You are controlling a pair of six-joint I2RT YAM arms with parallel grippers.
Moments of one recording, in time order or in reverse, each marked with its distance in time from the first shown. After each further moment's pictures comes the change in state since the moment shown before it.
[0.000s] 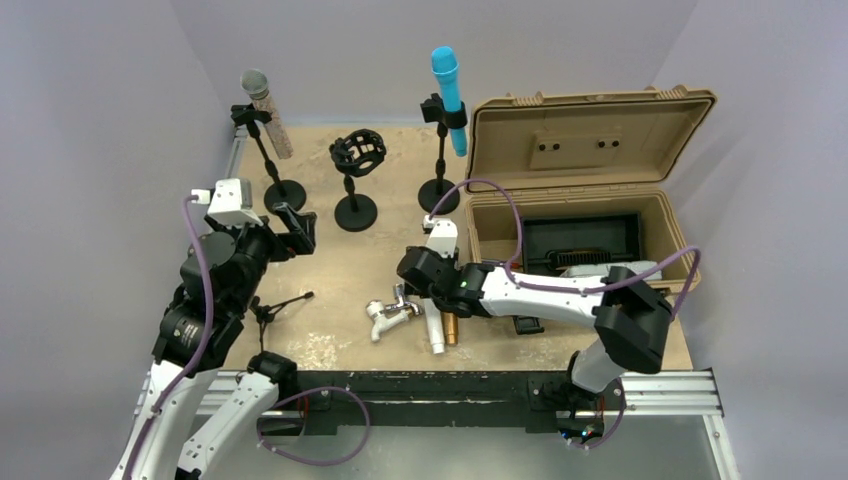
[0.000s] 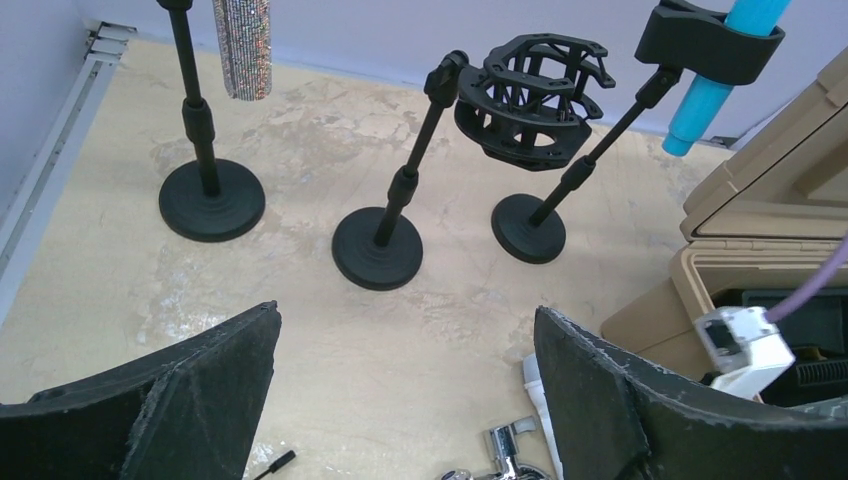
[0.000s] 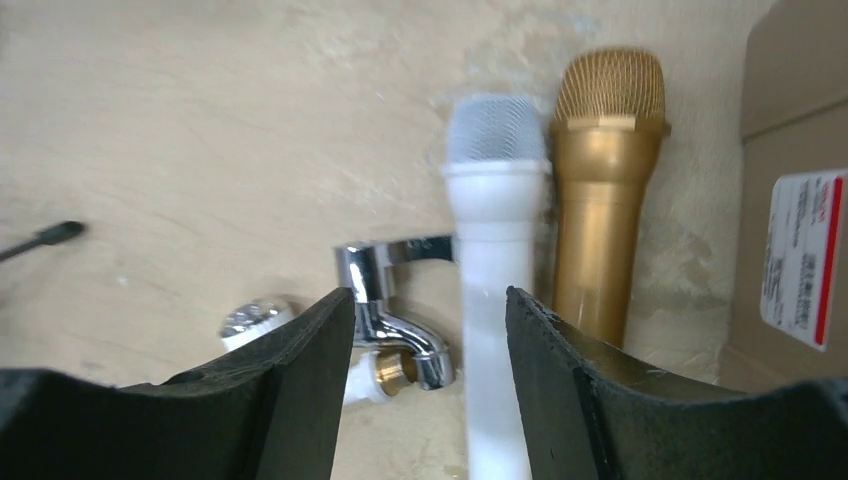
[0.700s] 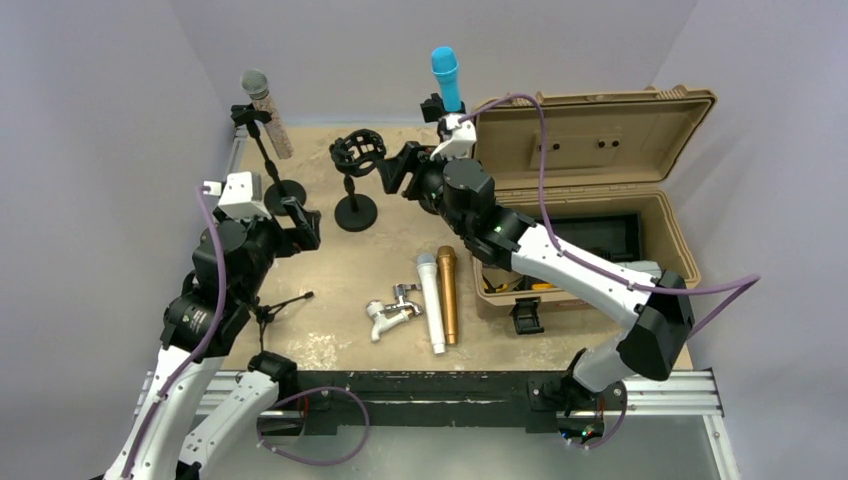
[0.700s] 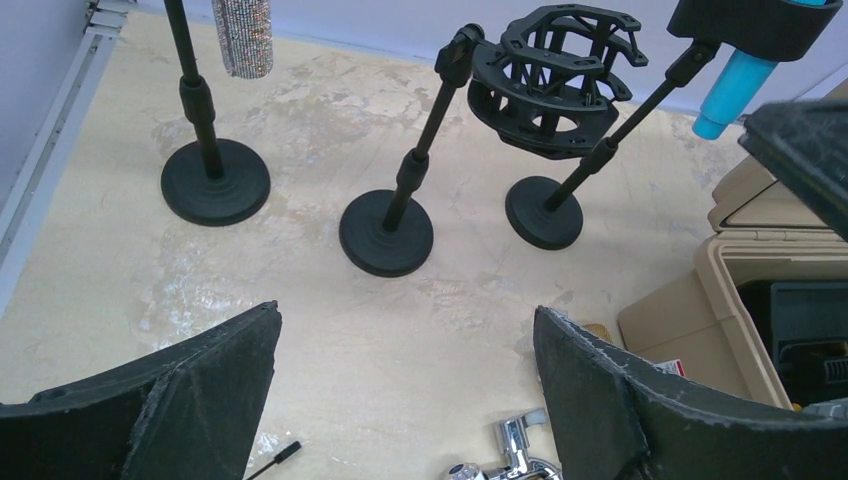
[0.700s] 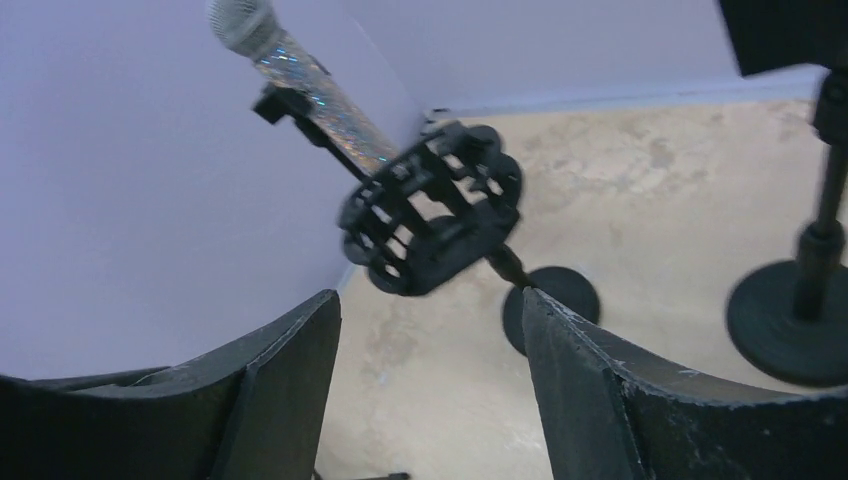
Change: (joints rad) left arm 0.000 0.067 0.000 -0.002 -0.005 0.000; right arm -0.217 -0.115 0.266 0.489 -0.222 -0.357
